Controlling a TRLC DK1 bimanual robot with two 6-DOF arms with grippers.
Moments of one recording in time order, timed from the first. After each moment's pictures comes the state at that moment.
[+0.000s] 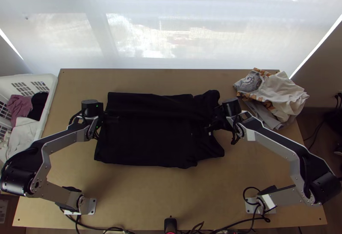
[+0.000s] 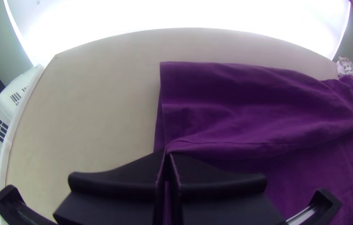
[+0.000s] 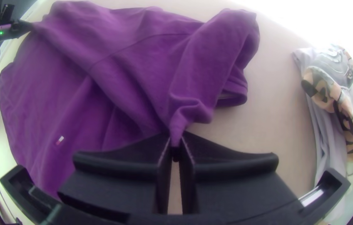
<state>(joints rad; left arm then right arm) -0.12 1.59 0.73 0.16 -0.11 -0.03 0.43 1.55 0.87 -0.22 -0.02 -0.04</state>
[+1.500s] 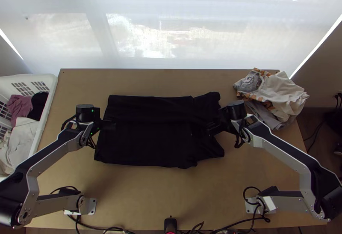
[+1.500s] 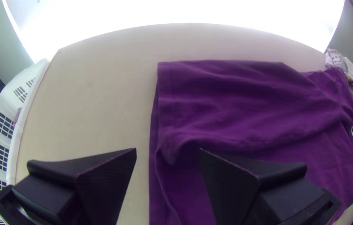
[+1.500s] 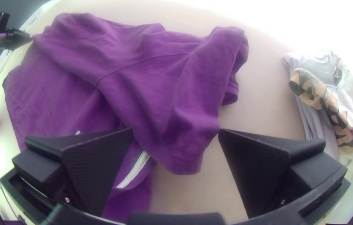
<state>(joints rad) -0.14 1.36 0.68 -0.08 -0.10 -0.03 0.43 1.42 0.82 -0.25 -0.02 -0.03</state>
